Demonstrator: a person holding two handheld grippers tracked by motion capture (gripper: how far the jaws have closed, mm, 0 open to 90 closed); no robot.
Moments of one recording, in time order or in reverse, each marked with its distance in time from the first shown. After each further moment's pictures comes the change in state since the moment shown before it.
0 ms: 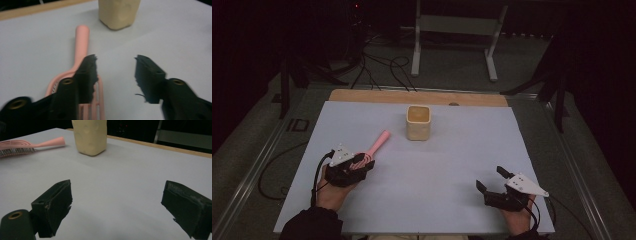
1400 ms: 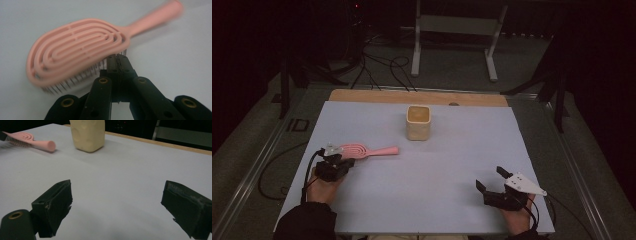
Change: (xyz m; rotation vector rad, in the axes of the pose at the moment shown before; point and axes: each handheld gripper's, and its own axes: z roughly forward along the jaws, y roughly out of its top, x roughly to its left) left arm 0.048 -0.014 0.012 0.192 0.136 -0.119; right arm 0.000 -0.001 0.003 0.024 -0.017 -0.006
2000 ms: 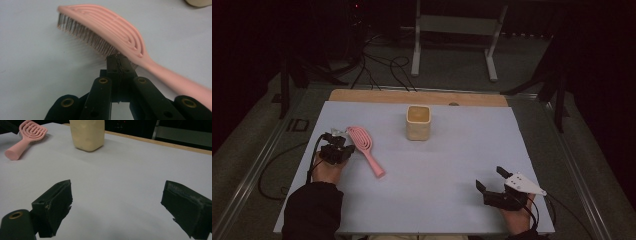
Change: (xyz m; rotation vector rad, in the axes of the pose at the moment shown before) left arm 0.014 0.040 0.025 0.062 0.089 -0.027; right arm 0.000 0.000 0.001 0.006 -0.002 -0.002
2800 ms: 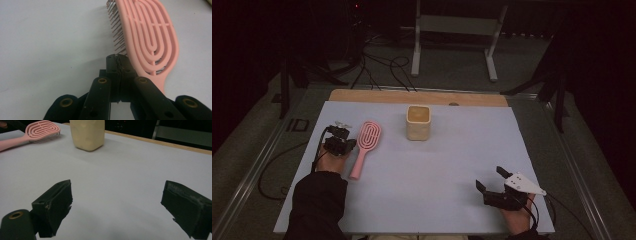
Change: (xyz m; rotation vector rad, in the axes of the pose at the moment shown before) left arm 0.008 0.018 0.023 0.029 0.041 0.009; right arm 0.000 0.000 0.000 0.003 0.000 -0.004
